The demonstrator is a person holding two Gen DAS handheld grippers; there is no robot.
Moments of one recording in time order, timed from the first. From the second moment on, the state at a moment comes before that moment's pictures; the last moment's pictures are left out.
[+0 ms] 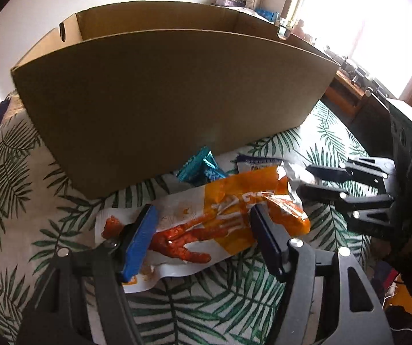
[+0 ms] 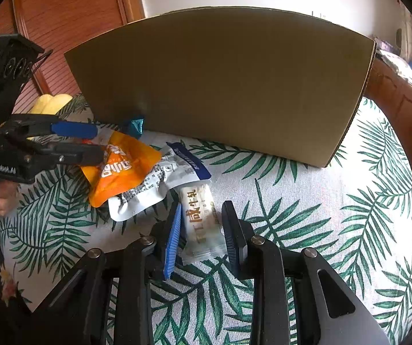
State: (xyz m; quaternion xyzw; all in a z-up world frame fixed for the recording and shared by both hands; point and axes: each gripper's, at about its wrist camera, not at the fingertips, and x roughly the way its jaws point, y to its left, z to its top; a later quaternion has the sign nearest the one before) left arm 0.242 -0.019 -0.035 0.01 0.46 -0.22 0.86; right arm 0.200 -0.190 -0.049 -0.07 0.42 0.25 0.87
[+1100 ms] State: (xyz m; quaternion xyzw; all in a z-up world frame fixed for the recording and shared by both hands) left arm 0.187 -0.008 -0.010 0.04 0.42 -0.19 0.88; right arm 0.199 -0.193 -0.046 -0.06 0.42 0.25 0.87
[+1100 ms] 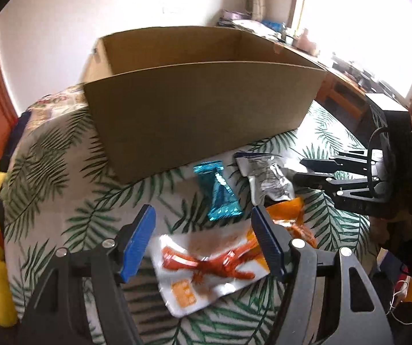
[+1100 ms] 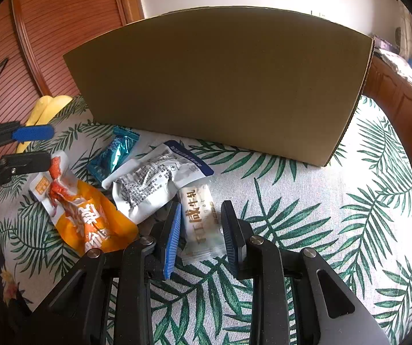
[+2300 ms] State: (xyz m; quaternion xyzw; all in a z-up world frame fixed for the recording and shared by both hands) left arm 0.147 -0.057 -0.029 0.07 0.50 -0.26 0.82; right arm 0.200 -0.194 -0.045 -0.06 0.42 0.25 0.87
